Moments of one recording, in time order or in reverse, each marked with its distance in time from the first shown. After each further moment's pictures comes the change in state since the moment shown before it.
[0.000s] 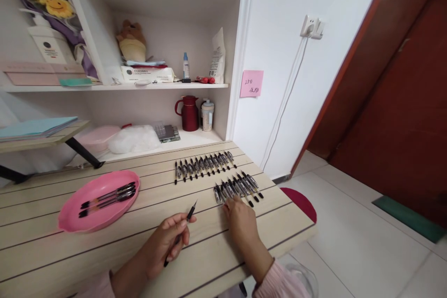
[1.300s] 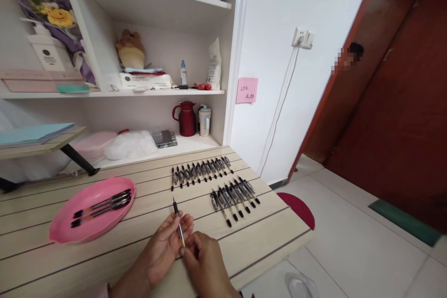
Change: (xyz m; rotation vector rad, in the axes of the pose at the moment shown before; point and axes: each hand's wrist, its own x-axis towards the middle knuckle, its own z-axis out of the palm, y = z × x) left_hand 0.011 -0.001 0.015 -0.611 0.201 0.116; right_hand -0.051 -0.071 0.018 0.839 -0.112 -0.098
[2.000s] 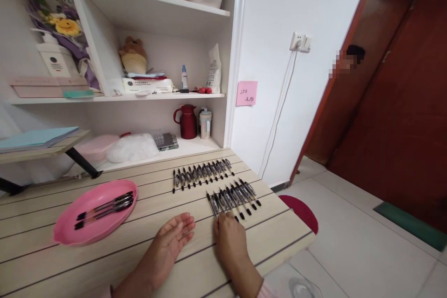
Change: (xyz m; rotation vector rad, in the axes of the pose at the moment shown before) left_hand -0.002 -0.001 -0.009 0.224 -0.031 0.047; right_hand 0.034 0.038 -0.042 -0.825 0.140 0.151
